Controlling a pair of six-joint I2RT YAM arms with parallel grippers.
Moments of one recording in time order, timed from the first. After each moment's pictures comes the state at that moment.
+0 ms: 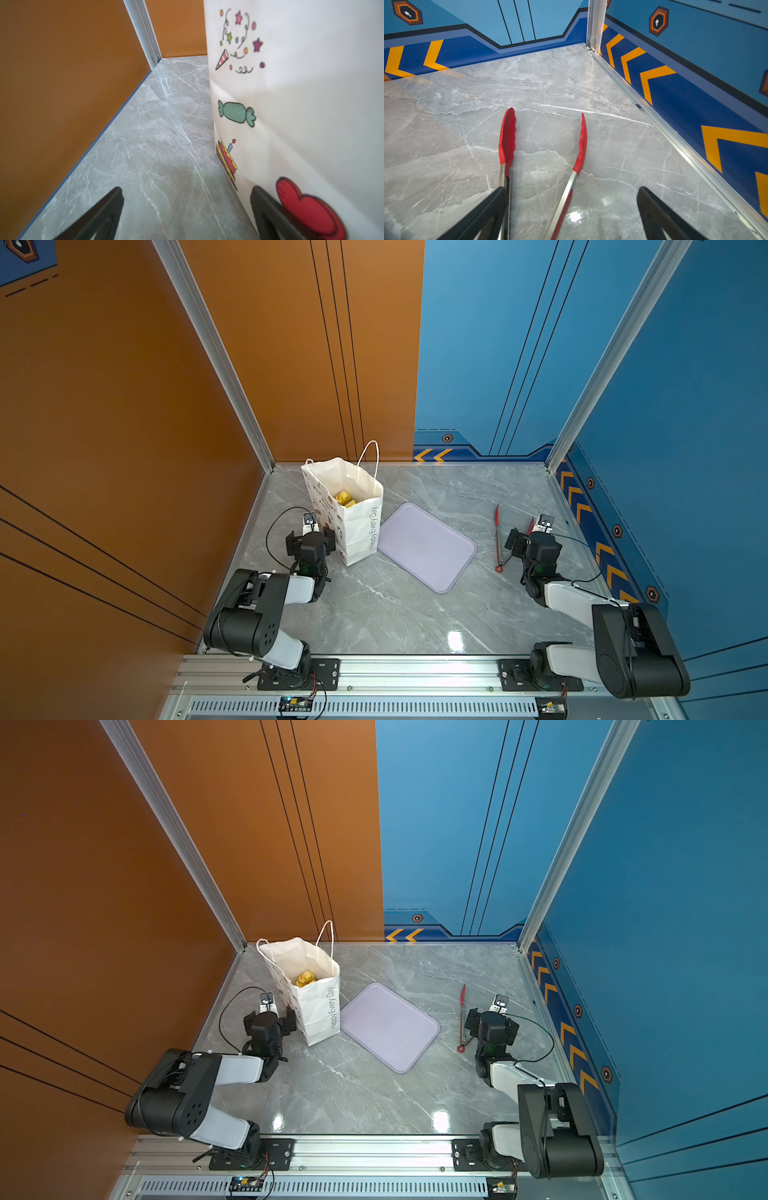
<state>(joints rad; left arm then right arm) -0.14 1.53 0.36 0.80 -0.49 0.00 0.04 1.31 0.36 0.51 0.36 0.18</state>
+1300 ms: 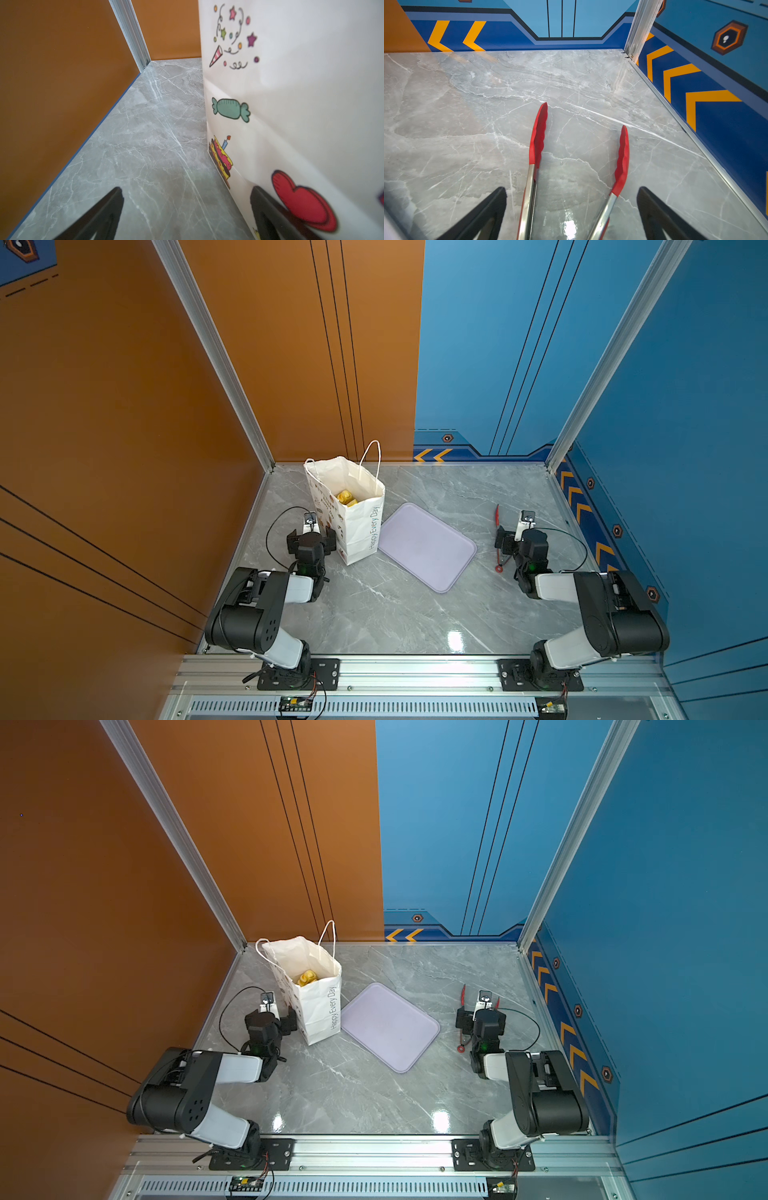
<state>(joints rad) -0.10 1.53 0.35 0.83 -0.40 0.01 0.04 1.52 0.38 0.73 0.22 0.03</state>
